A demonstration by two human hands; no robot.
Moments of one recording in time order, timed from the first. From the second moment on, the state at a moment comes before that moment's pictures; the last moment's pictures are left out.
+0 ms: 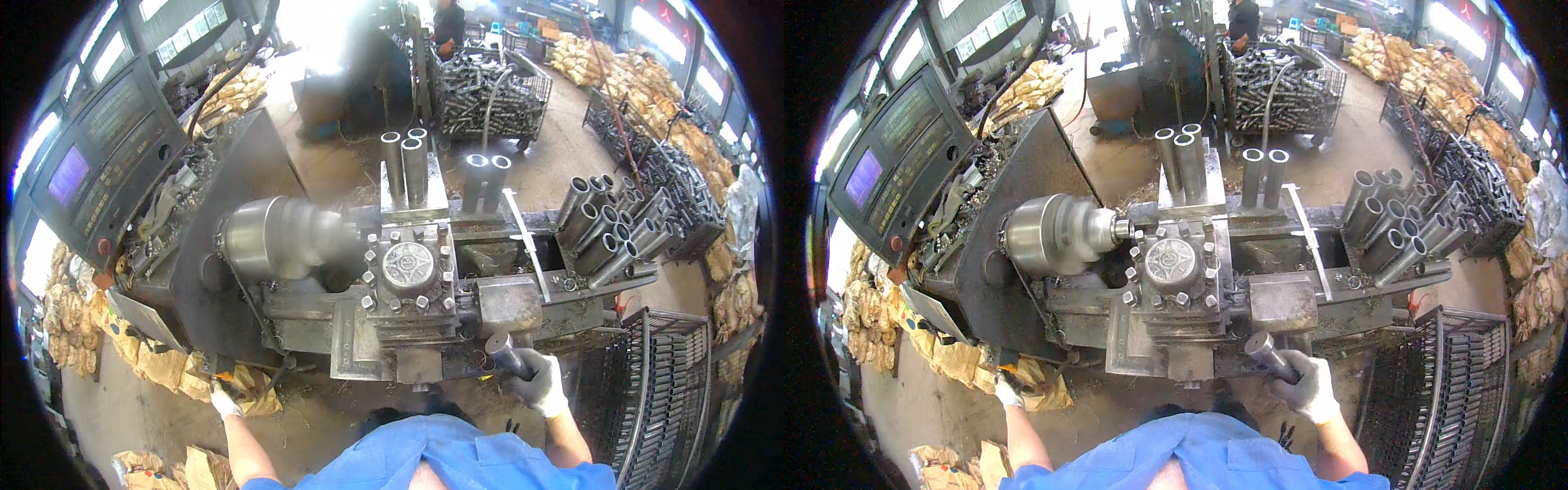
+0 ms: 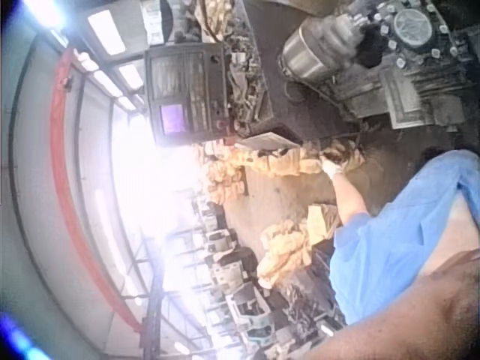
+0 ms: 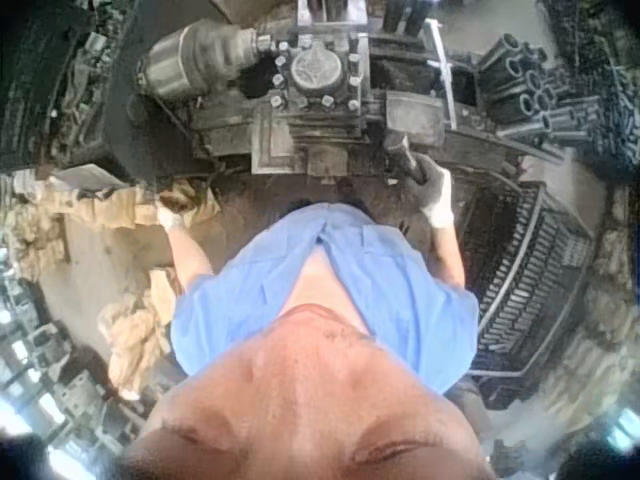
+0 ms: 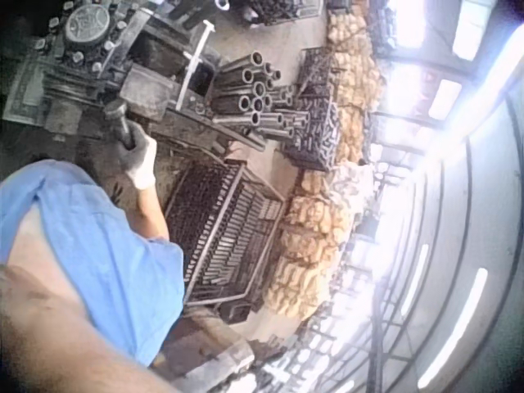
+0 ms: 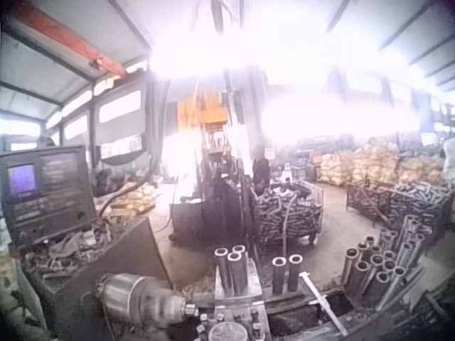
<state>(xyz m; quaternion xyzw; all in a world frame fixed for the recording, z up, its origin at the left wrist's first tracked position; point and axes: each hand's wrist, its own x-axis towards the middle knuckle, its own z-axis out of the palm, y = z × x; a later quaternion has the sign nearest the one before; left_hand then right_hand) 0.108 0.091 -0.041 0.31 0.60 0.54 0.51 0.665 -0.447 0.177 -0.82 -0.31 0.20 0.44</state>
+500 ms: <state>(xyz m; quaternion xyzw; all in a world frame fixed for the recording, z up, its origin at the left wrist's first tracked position) 0.576 0.001 0.202 0.95 0.18 0.24 -0.10 0.743 -0.344 0.226 -0.77 -0.39 0.14 0.48</state>
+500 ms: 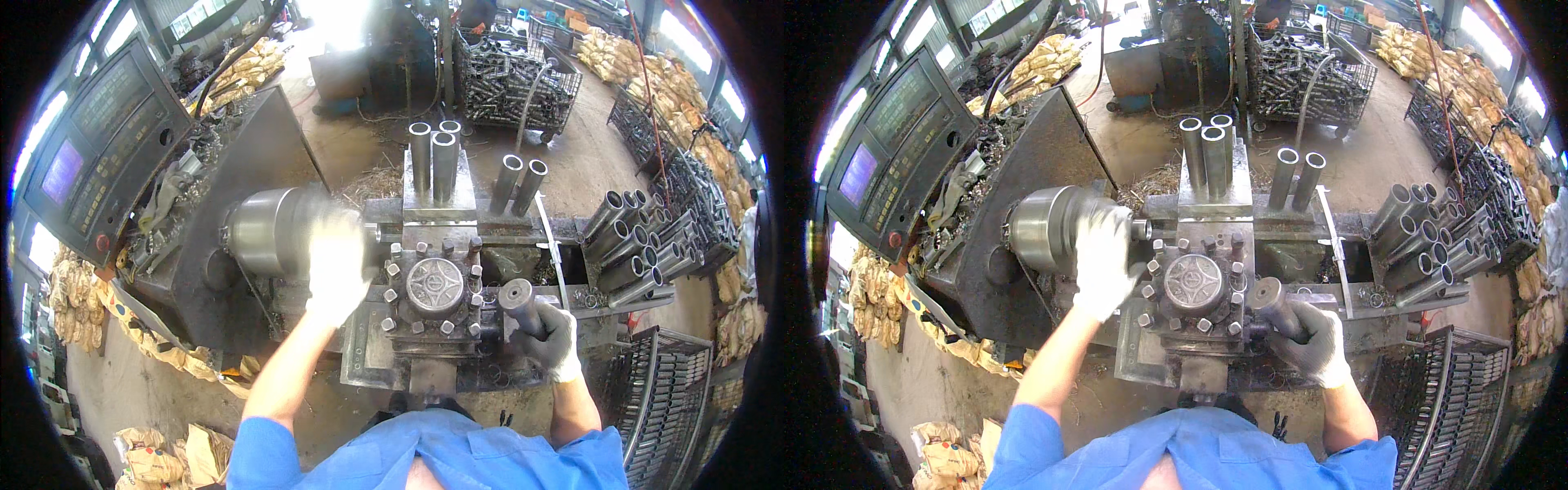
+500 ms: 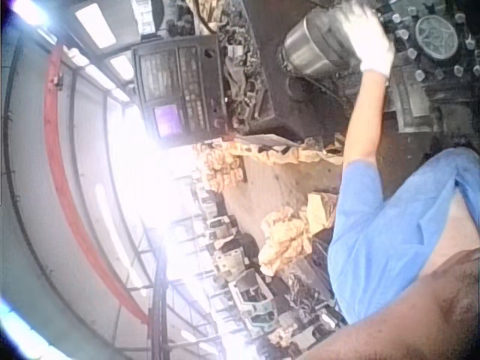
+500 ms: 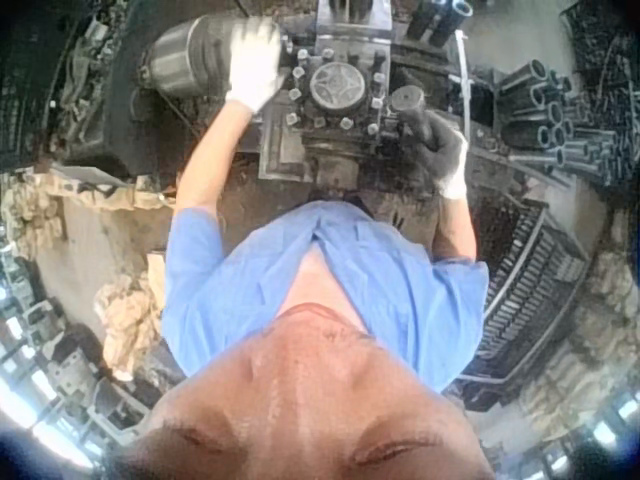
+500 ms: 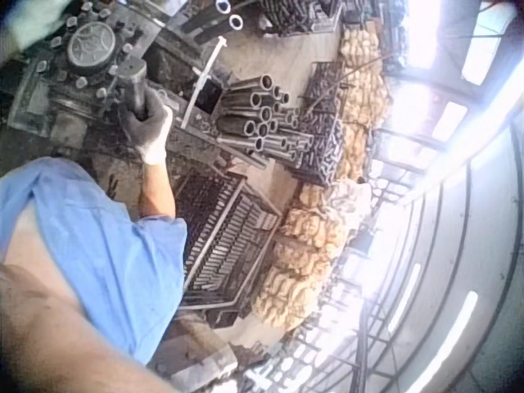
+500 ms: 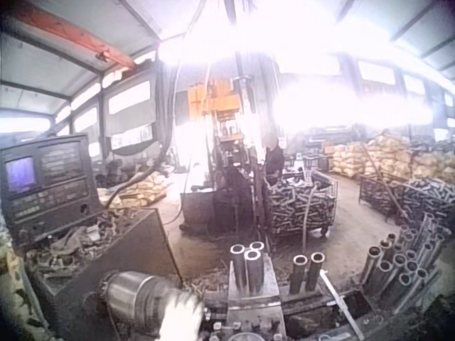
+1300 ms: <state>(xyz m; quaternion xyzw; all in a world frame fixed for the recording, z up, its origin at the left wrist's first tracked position) 0.700 0.058 0.156 0.98 0.14 -0.03 -0.12 0.880 -0.126 0.162 -0.78 -0.62 0.10 0.07</state>
